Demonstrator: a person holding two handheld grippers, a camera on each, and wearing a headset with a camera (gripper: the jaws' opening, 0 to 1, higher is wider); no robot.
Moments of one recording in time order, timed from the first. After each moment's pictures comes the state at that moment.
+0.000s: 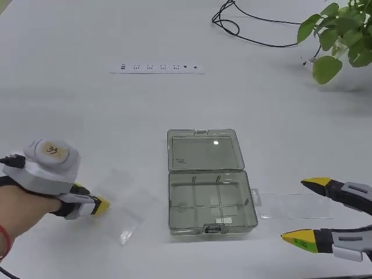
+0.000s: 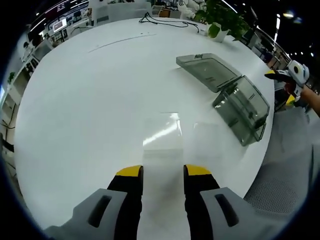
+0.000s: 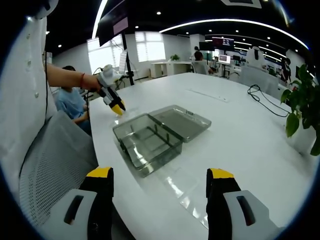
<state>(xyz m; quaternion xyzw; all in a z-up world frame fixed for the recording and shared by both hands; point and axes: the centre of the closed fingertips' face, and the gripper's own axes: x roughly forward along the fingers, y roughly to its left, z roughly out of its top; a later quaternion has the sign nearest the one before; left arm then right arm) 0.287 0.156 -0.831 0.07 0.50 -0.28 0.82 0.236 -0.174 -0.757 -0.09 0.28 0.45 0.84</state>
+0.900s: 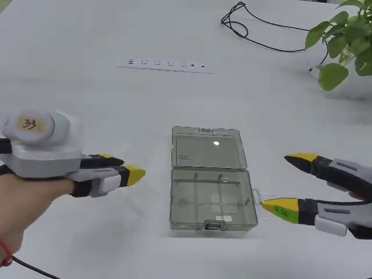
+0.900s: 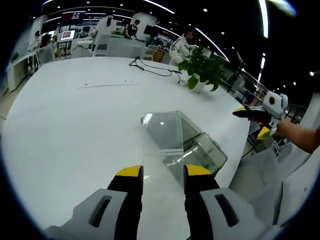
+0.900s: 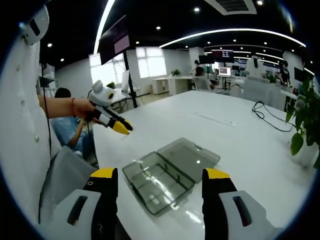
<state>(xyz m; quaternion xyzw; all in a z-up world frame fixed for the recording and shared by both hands) 0.294 0.079 -0.735 -0.08 0.35 -0.34 0.87 0.258 -0.116 -0.685 -0.03 0.23 0.46 0.86</state>
